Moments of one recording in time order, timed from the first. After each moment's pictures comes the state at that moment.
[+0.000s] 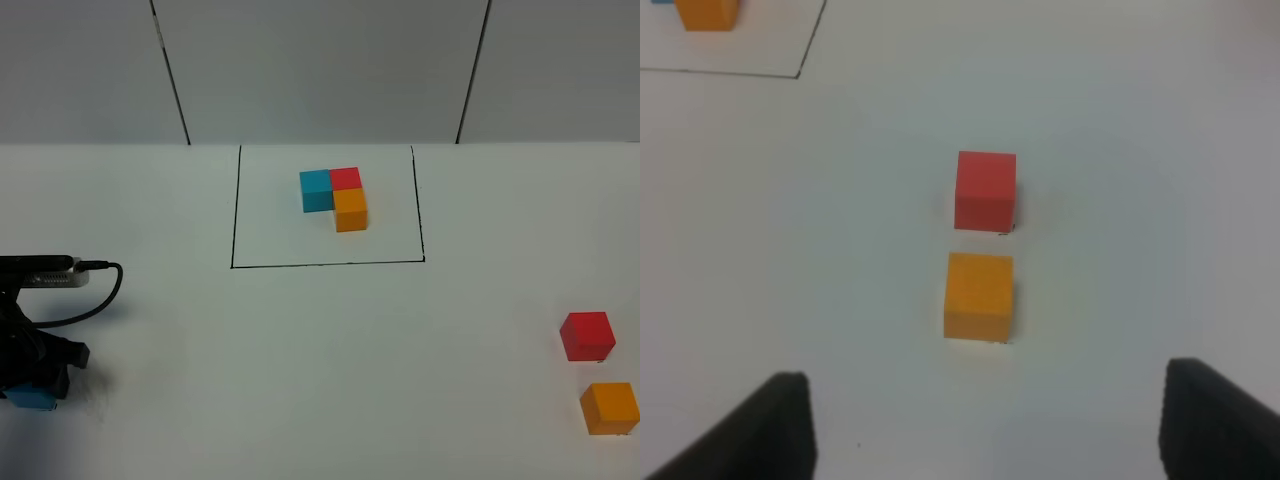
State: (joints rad) left arm 0.07 1.82 -0.86 0.01 0.53 0.07; right arm -0.09 0.05 -0.50 0.15 1.08 -0.17
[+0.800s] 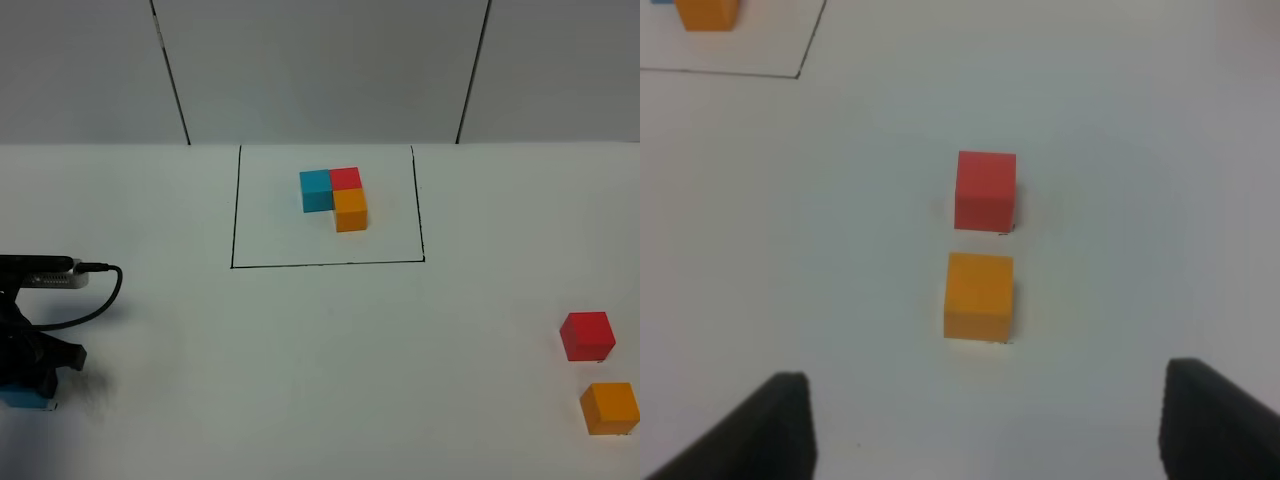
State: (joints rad) left arm 0.07 1.82 -0.86 0.05 0.53 0.07; right arm -0.09 0.05 -0.50 0.15 1.08 -0.17
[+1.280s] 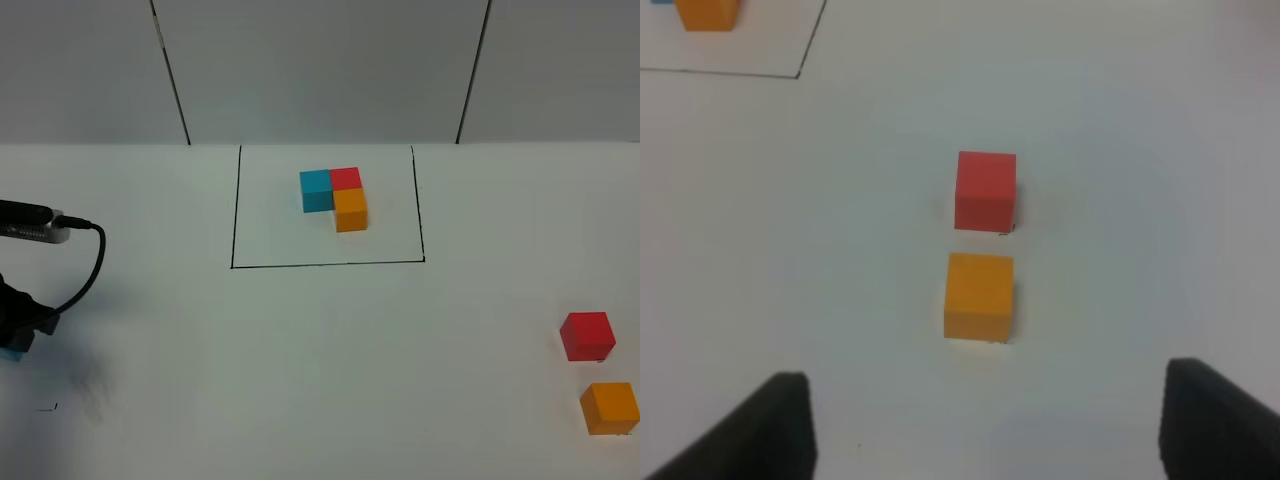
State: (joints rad) left arm 0.06 1.62 -0.96 0.04 0.70 0.27; right arm -0.09 0.05 -0.50 0.15 1.08 -0.17
